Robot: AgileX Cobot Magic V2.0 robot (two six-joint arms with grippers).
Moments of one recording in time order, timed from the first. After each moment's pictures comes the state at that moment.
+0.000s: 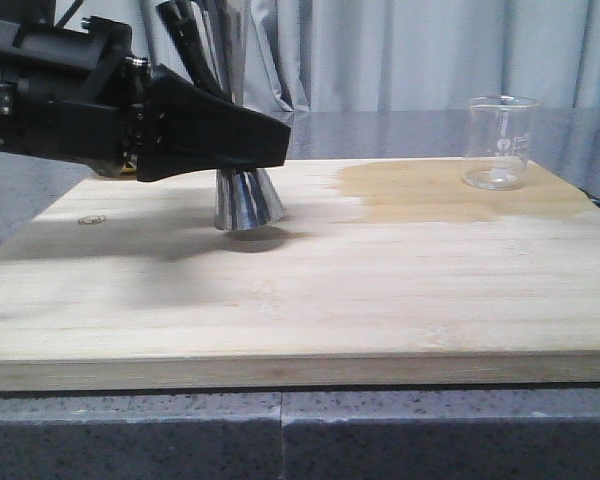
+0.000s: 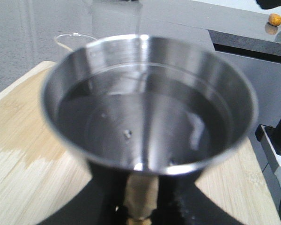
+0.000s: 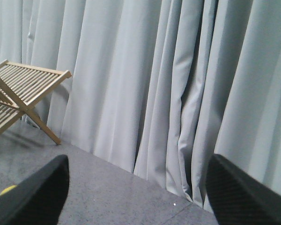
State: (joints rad) left arm -0.35 1.71 -0.81 1.40 -1.15 -0.87; right arm -0.03 1.21 -0.54 -0.70 -1.14 0.39
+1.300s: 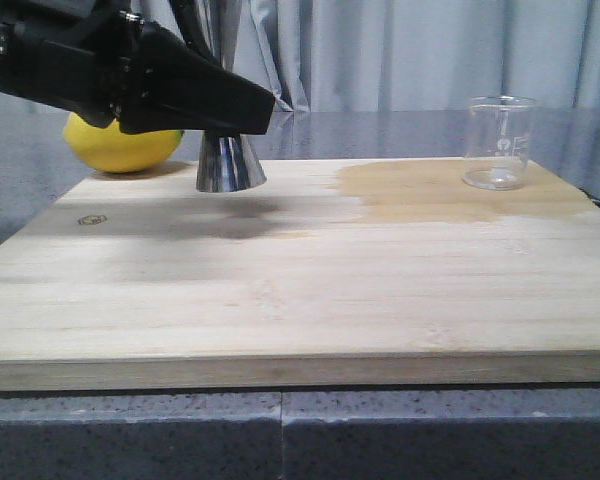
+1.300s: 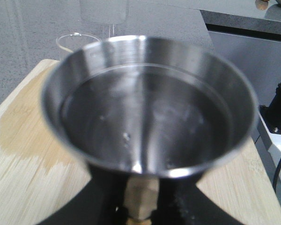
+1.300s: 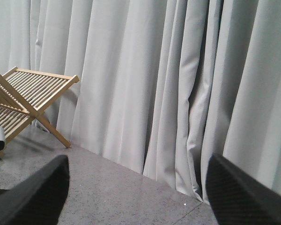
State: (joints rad) left arm -0.30 1.71 -0.98 1.62 -1.16 -1.06; right arm -0.03 1.19 -0.54 -0.73 -1.13 0.45
